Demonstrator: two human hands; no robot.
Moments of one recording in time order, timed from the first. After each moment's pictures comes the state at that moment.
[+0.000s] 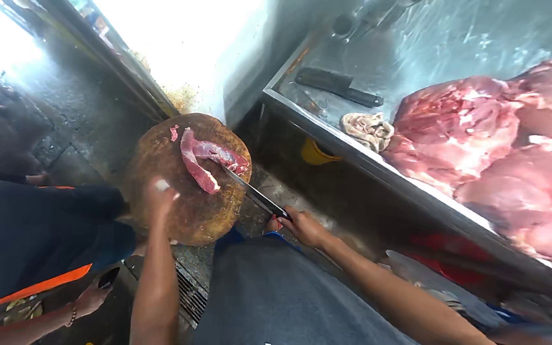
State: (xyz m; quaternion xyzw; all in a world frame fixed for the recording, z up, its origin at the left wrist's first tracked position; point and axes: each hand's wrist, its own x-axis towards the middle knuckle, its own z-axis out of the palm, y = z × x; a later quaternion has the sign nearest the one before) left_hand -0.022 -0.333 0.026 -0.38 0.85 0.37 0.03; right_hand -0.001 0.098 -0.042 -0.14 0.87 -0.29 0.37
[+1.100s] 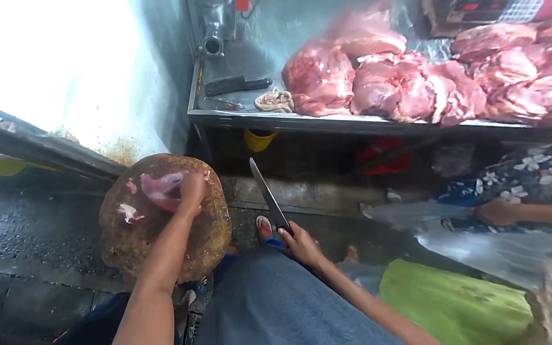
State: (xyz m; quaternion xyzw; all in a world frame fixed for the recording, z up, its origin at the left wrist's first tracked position) left_hand -0.135 -0.207 -0.030 0.18 0.97 0.09 0.17; right_hand 0.179 0.018 -0.042 0.28 0.80 -0.50 0.18
